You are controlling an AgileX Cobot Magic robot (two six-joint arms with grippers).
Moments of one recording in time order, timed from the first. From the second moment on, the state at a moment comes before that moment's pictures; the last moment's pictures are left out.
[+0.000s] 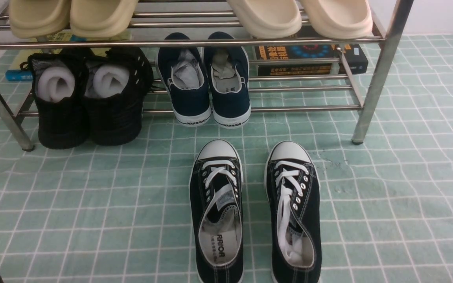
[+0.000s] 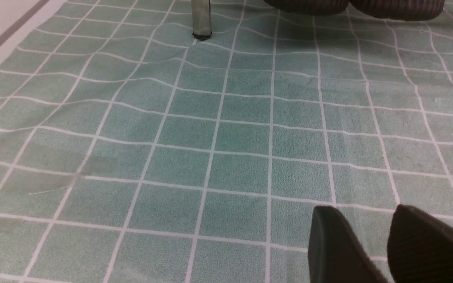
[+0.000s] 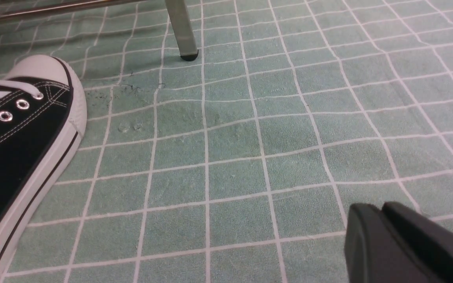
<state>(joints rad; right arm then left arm) -0.03 -0.01 0.01 0.08 0.42 0.11 0.00 -0.01 0.02 0.16 0.39 -0.21</state>
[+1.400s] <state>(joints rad) -0.03 -0.01 0.01 0.08 0.42 0.11 0.00 -0.01 0.02 0.16 0.39 -0.21</state>
